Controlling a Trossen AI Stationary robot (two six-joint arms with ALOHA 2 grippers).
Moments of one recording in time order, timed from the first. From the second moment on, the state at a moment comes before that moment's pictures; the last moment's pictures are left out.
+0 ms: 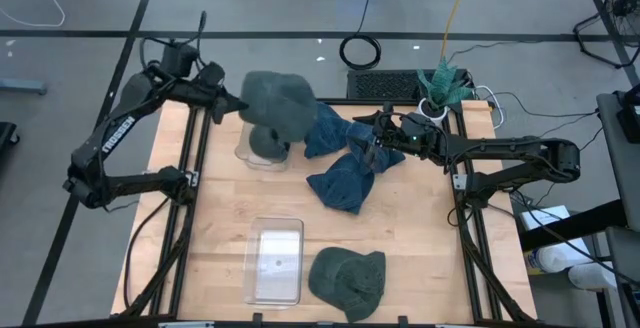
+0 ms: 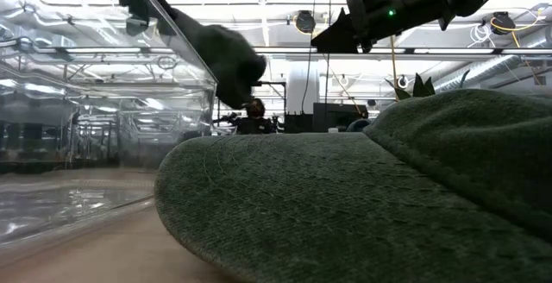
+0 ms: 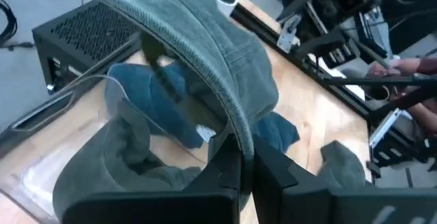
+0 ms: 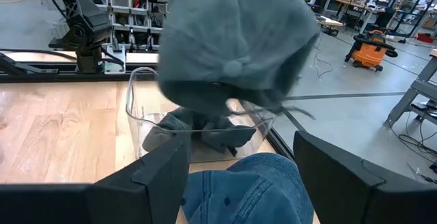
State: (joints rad) left arm 1.00 1.06 1.22 -0.89 0.74 0.00; right arm -0.29 1.23 0.69 0.37 0.10 -0.14
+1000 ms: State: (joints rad) left arm 1.09 1.00 0.65 -0.60 0.53 -0.16; right arm -0.29 1.22 0.69 0.37 0.10 -0.14
